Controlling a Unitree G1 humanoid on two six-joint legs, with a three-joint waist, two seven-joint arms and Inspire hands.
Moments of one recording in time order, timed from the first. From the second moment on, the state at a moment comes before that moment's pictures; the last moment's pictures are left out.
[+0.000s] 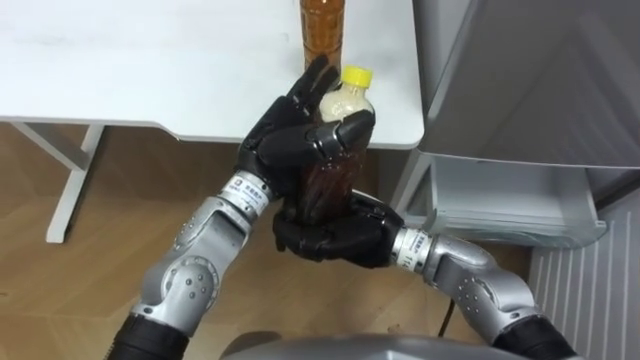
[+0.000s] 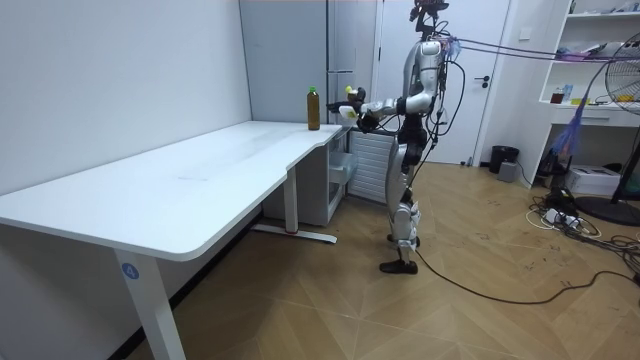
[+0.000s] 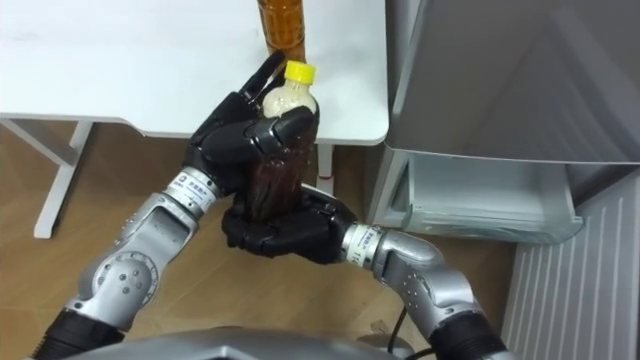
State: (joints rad) left arm 0.09 0.23 -0.30 -0.01 -0.99 0.12 -0.24; right arm 0.05 -0.20 0.37 0.34 0.56 0.17 0.84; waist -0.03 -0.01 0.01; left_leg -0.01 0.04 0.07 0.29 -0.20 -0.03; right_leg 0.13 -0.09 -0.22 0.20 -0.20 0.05
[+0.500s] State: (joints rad) left arm 0.09 0.24 -0.29 -0.05 -1.06 0.12 -0.25; right arm 0.04 -0.18 0.33 0.34 0.55 0.18 0.91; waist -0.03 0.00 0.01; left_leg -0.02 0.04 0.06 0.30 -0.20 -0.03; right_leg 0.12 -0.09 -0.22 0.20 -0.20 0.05
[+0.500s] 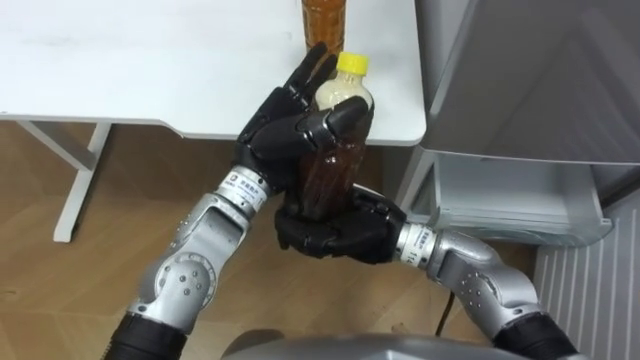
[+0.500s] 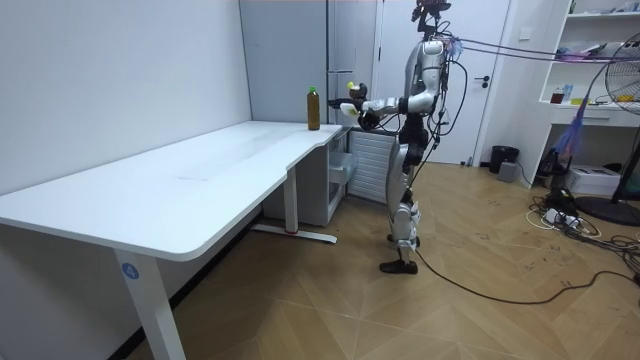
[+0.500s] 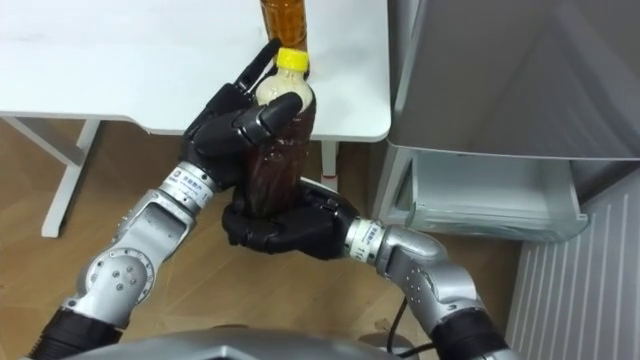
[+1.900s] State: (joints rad) left arm 0.09 0.25 -0.22 -0.06 -1.14 0.15 -0.35; right arm 0.04 -0.10 0.28 0.34 0.55 0.28 1.04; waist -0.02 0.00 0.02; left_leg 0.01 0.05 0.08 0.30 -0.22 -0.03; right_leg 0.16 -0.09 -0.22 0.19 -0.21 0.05
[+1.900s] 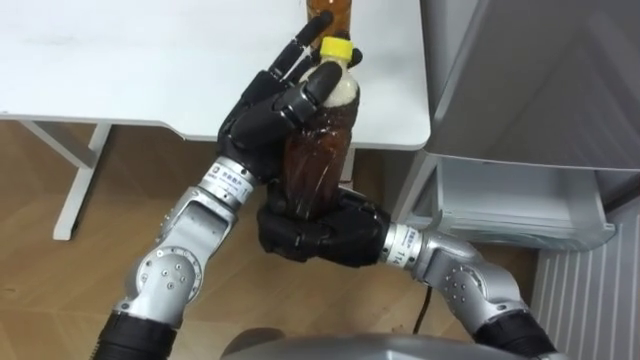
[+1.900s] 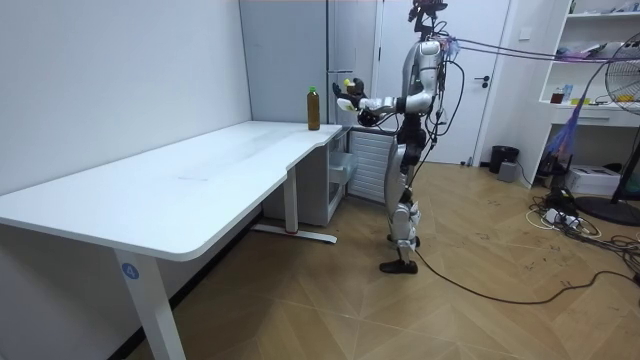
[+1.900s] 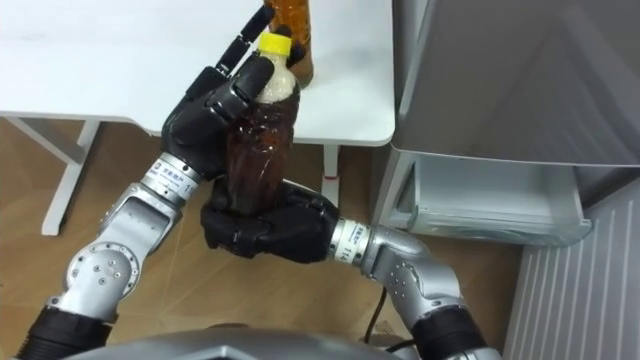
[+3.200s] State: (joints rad) left arm 0.09 0.17 -0.04 -0.16 -1.39 0.06 -0.36; right arm 0.12 -0.14 0.22 0.42 0.42 0.30 0.93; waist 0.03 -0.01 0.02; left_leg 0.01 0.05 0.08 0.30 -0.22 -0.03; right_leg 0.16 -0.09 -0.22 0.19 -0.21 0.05
